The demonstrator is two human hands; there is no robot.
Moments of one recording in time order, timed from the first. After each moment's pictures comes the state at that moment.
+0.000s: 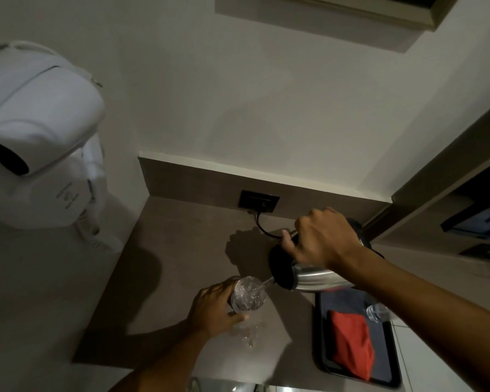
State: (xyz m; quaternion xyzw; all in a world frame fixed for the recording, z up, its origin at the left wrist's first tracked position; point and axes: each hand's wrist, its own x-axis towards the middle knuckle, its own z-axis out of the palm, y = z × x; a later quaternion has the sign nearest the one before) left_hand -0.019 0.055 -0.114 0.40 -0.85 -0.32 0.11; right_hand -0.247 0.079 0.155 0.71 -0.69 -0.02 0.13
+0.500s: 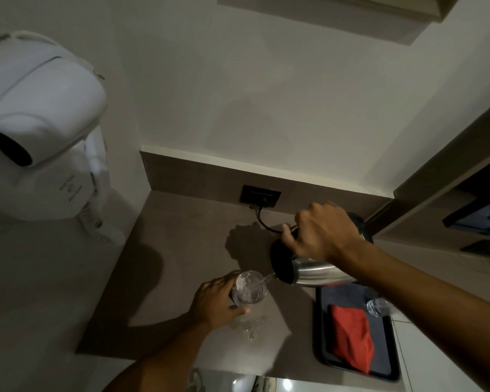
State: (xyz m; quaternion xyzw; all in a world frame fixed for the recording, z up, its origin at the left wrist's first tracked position) left_hand -0.019 0.055 -0.114 0.40 -0.85 -0.32 0.10; right_hand -0.243 0.079 0.158 0.71 -0.69 -0.04 0.12
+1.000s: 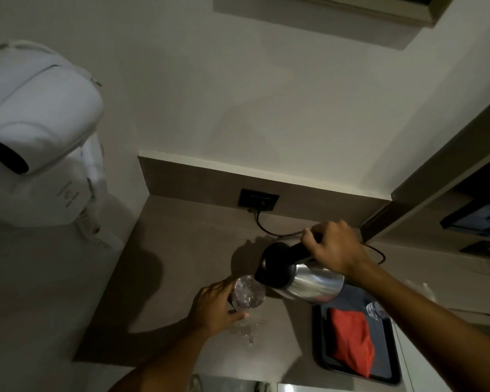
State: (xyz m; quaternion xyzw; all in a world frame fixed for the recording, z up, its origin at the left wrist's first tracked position) left_hand -0.018 0.055 -0.114 0.40 -0.85 -0.32 0.12; right_hand -0.277 0.106 0.126 0.62 -0.77 0.15 -0.06
